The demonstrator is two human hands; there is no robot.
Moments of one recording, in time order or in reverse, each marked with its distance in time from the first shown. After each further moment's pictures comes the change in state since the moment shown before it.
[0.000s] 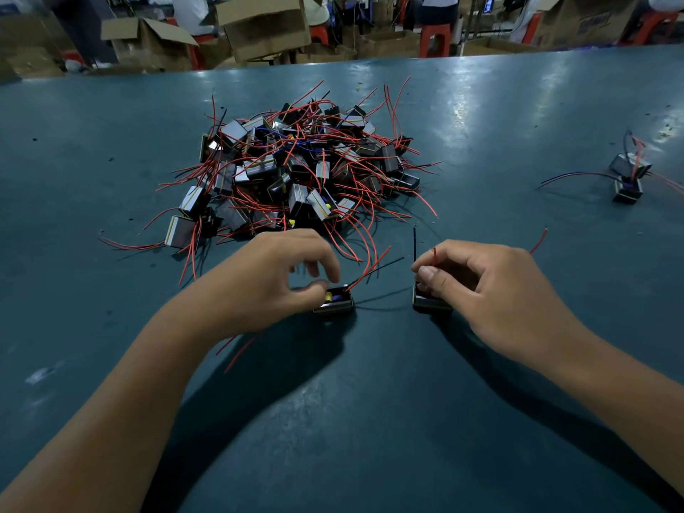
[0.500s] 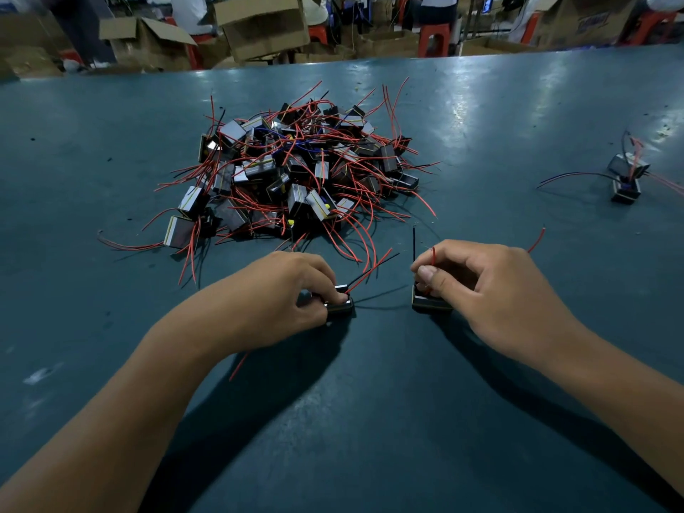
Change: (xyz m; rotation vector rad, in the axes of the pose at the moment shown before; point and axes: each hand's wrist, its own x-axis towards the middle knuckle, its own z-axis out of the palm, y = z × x) left_hand -0.002 0.011 0.010 0.069 -0.129 -0.129; right_hand 0.001 0.001 0.000 -0.018 -0.012 -0.005
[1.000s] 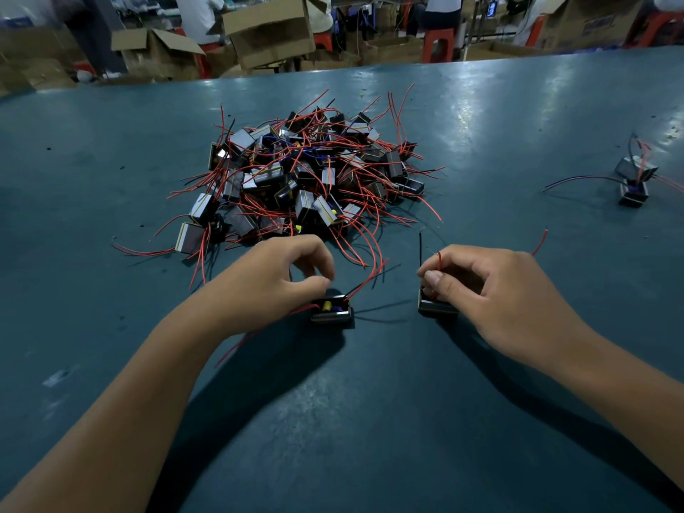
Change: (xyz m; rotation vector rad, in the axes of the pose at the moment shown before) left_hand 0.003 -0.020 -0.009 -0.231 0.118 -0.090; right_hand 0.000 -0.001 -0.001 0.000 -0.003 -0.011
